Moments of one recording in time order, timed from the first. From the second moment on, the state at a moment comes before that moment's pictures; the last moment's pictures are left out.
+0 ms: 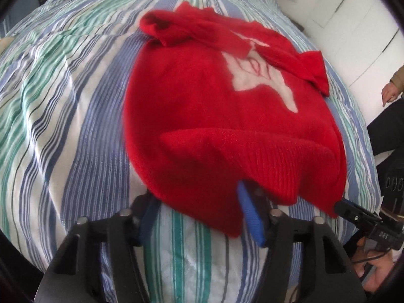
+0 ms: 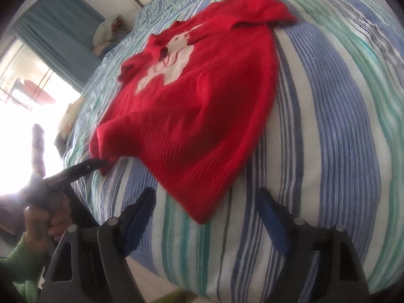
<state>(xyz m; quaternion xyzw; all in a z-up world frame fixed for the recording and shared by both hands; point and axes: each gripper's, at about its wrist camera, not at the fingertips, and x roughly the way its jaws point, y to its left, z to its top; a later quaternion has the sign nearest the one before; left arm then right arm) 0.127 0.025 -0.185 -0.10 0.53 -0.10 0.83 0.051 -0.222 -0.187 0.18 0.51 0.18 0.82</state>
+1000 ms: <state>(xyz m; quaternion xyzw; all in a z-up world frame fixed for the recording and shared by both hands) 0.100 0.052 -0.196 0.07 0.59 -0.06 0.81 0.038 -0.244 -0.192 0.10 0.59 0.06 0.80</state>
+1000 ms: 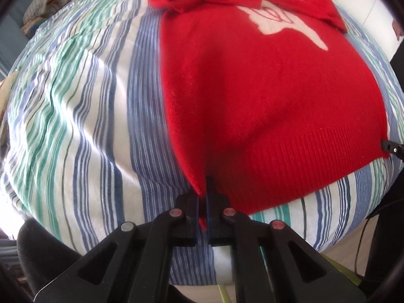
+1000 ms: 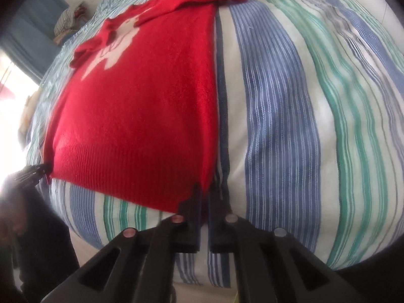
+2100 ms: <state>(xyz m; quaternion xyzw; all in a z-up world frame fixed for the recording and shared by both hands) 0.090 0.000 -0.193 0.08 0.51 -0.07 0.85 0.044 -0.154 -0.190 -0.09 0.49 0.11 0.86</state>
